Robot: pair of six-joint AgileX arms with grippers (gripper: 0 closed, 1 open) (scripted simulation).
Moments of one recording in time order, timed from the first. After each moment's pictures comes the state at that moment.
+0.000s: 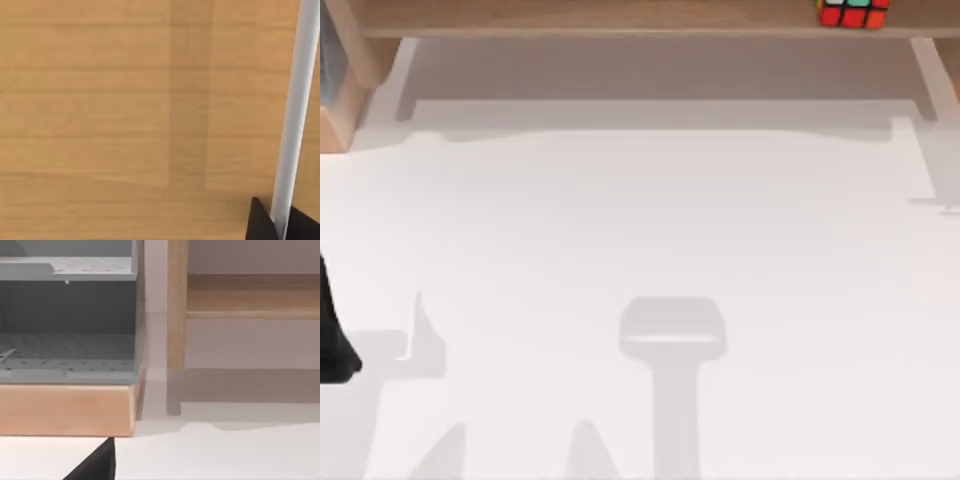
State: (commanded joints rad) left arm 0.00 0.00 0.00 0.00 0.00 0.00; right arm -0.58 2.14 0.73 1.42 -0.54 -1.55
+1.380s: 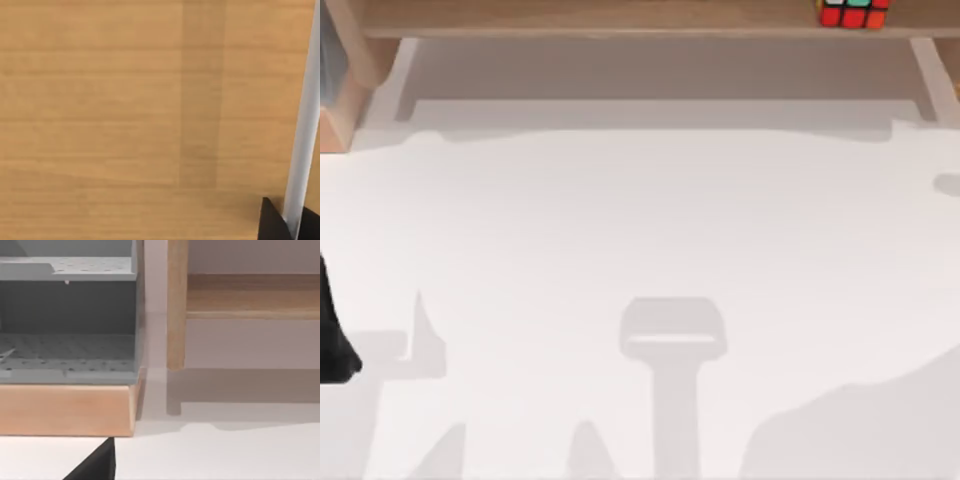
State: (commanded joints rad) left arm 0.00 0.00 0.00 0.00 0.00 0.00; right arm -0.44 2.37 1.25 1.12 -0.39 -1.55
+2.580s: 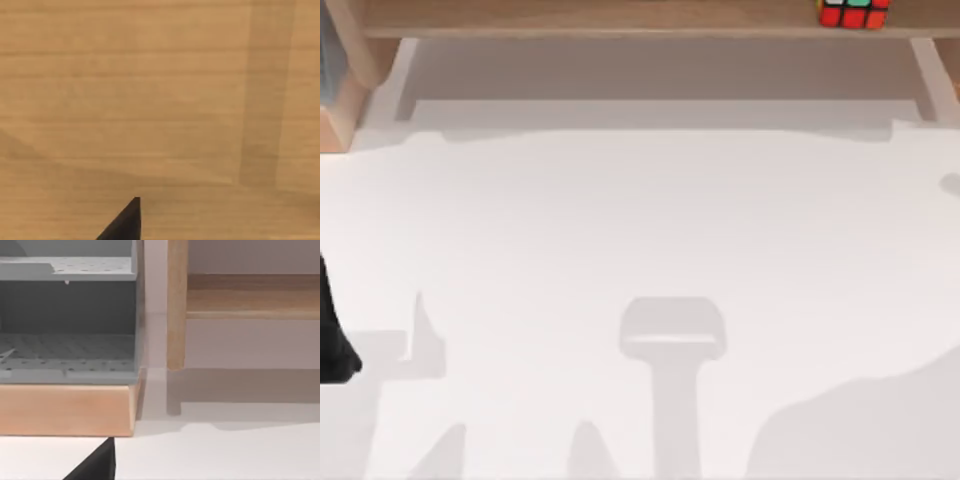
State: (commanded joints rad) left arm 0.00 0.00 0.00 0.00 0.00 0.00; right arm -0.44 2.37 1.26 1.11 -0.39 -1.55
